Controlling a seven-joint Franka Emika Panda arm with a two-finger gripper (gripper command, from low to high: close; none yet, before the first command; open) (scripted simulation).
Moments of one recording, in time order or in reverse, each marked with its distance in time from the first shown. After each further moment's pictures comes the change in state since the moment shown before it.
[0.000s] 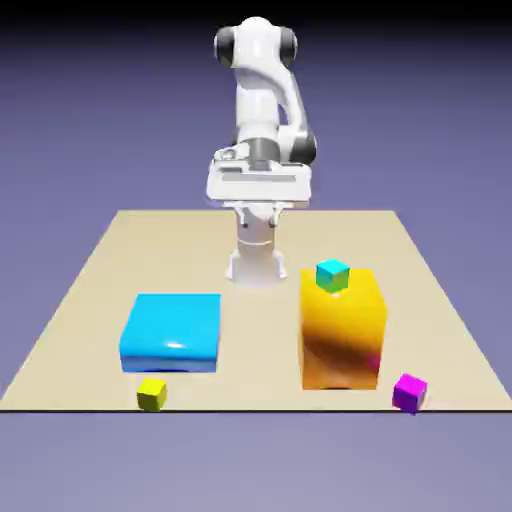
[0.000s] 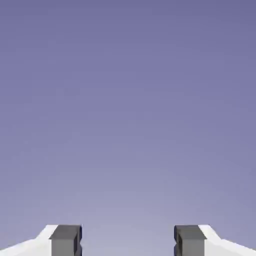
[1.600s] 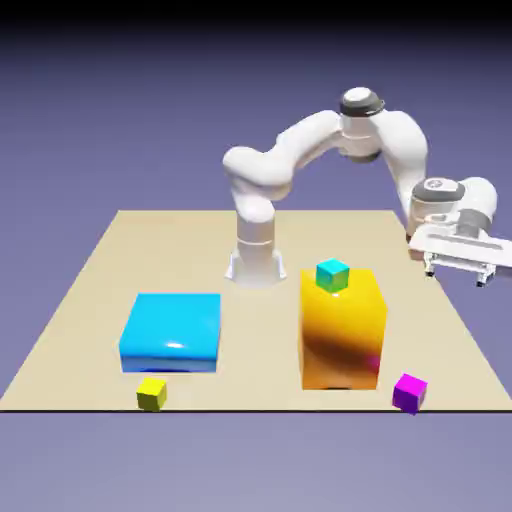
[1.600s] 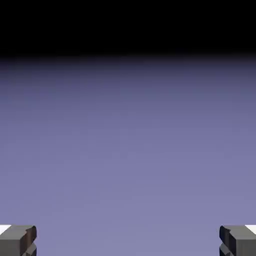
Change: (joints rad) arm -1.062 -0.661 1.740 0.701 -0.129 -0.411 1.716
